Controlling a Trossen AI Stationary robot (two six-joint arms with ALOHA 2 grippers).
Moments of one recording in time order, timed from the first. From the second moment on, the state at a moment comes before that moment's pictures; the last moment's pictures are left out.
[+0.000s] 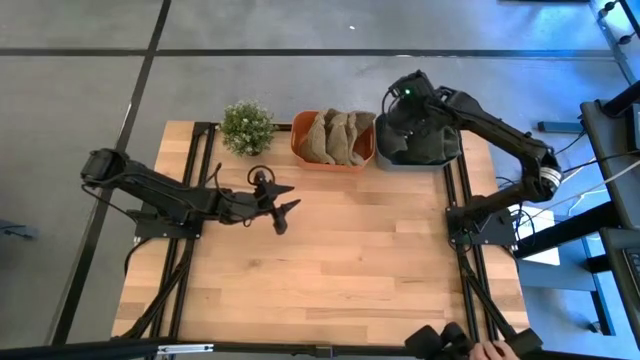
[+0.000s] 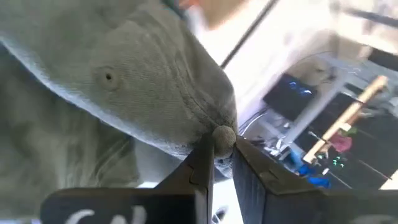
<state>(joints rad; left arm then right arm) -0.17 1.22 0.53 0.34 -0.63 -0.27 -0.68 1.42 1.38 -0.86 0.43 -1.59</state>
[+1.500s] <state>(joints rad) -0.17 1.35 0.53 0.42 -0.66 -0.25 -0.61 1.45 1.40 -0.85 0.22 -0.87</state>
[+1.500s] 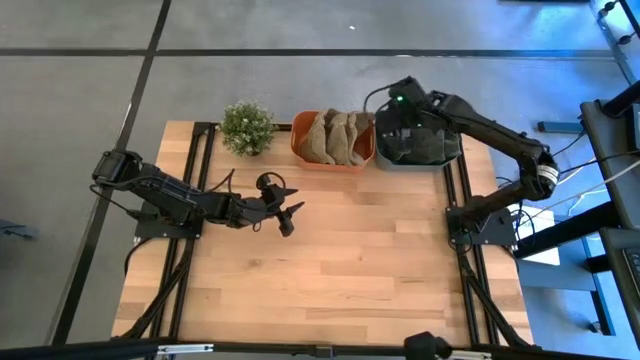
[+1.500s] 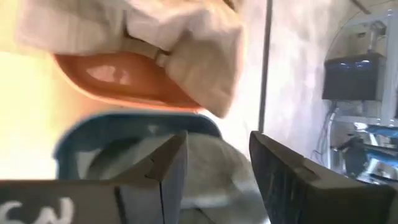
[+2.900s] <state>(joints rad) -0.17 1.31 0.53 0.37 -0.64 -0.24 -0.61 1.36 1.39 -1.23 0.12 -0.46</state>
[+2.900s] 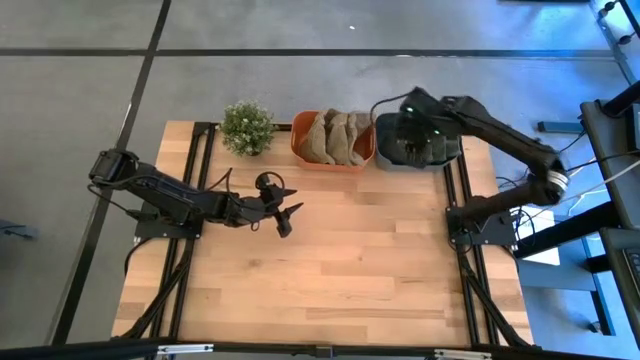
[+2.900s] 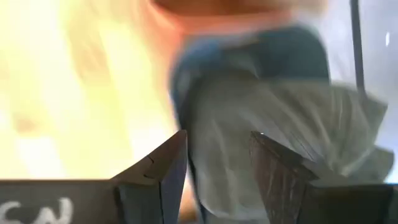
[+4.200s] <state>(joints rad) 0.53 1.67 1.04 0.07 -0.21 0.02 -0.09 1.24 1.29 -0.75 0.01 -0.13</state>
